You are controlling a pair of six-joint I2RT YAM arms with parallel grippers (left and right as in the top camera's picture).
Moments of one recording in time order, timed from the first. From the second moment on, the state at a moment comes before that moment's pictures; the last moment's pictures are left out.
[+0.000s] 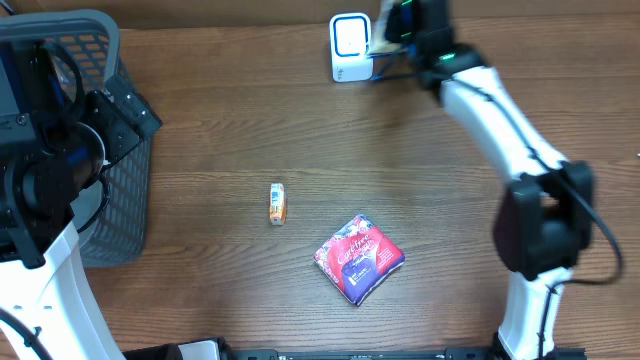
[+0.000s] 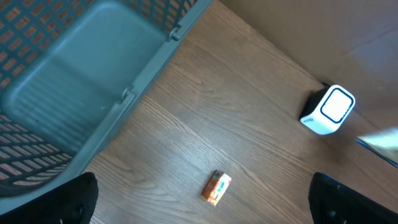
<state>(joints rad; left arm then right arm) 0.14 1.49 2.31 -1.69 -0.09 -0.54 0.26 2.10 1.88 -0.30 0.21 0.46</state>
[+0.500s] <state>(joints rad) 0.14 1.49 2.31 -1.69 -0.09 -0.54 -0.39 2.04 1.90 -0.87 0.37 0.61</state>
